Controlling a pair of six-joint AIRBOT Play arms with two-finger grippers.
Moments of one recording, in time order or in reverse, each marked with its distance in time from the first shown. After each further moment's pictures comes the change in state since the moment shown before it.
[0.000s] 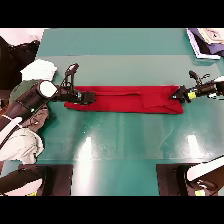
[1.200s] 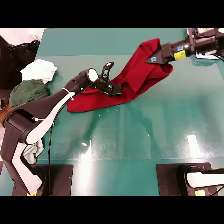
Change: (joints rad) left arm -0.148 -0.659 0.646 -0.014 -0.068 -0.006; right arm 0.477 0.298 0.427 0.160 0.040 0.192
